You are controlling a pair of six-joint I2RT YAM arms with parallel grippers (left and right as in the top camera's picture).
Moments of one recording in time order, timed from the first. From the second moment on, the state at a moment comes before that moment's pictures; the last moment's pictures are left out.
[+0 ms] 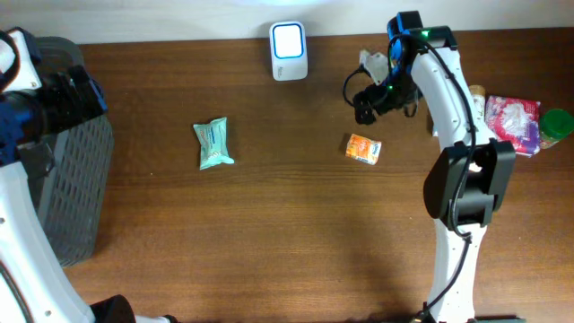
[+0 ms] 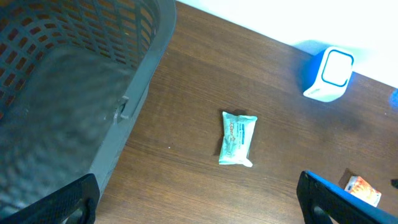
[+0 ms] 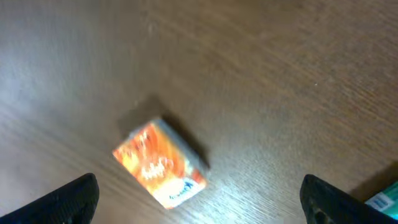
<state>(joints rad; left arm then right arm) 0.31 1.61 2.21 -1.48 0.15 -0.11 0.07 2.33 2.21 -1.34 -0.17 -0.45</state>
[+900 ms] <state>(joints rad) 0.31 1.61 2.21 -1.48 0.15 -0.11 0.04 2.45 2.29 -1.30 -0.67 -0.32</state>
